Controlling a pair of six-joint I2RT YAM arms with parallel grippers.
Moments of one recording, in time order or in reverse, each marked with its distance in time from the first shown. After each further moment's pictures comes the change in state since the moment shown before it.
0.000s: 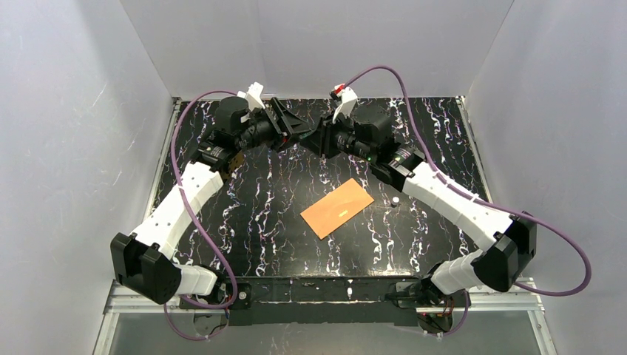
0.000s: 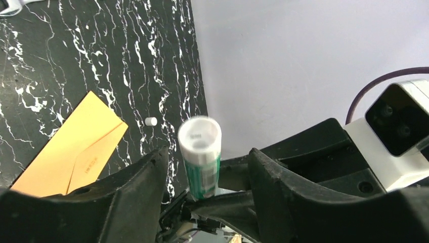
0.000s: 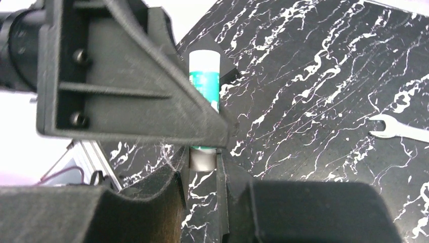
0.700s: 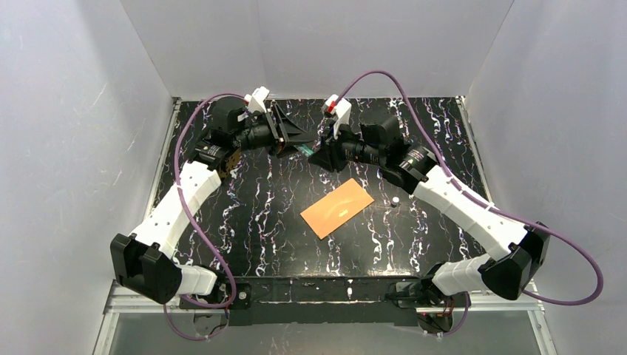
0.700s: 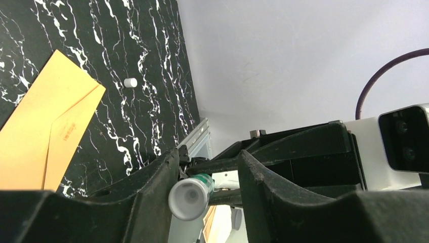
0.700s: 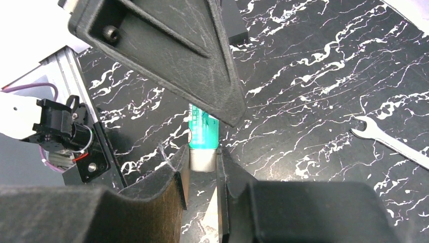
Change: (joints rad) left arm 0.039 0.000 0.000 -0.038 0.243 0.004; right arm -0.002 -0.074 0.021 -0.207 -0.185 -0.320
